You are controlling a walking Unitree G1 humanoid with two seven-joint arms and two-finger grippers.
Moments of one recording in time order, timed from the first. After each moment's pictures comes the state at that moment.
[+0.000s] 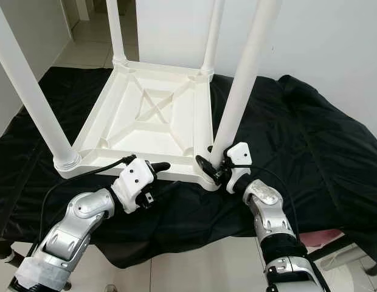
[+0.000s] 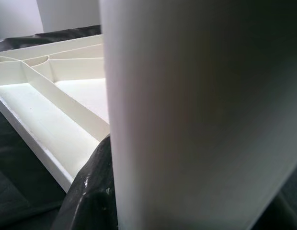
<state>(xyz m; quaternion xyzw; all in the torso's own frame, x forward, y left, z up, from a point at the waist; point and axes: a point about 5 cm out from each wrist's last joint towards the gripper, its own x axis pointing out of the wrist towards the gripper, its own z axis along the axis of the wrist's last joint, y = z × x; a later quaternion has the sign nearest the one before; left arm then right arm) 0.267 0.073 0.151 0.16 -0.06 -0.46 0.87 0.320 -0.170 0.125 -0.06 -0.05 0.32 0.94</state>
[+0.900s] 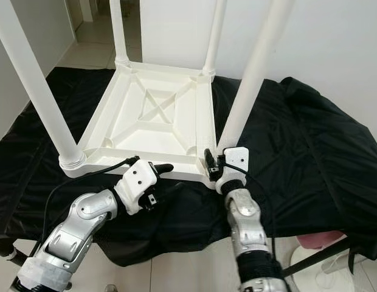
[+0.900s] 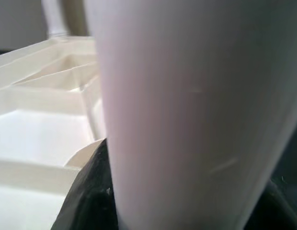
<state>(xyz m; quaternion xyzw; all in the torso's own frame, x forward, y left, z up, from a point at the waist) 0.264 0.064 0.149 0.15 -0.06 -0.48 0.86 0.309 -0.133 0.118 0.04 -0.06 0.03 1.00</state>
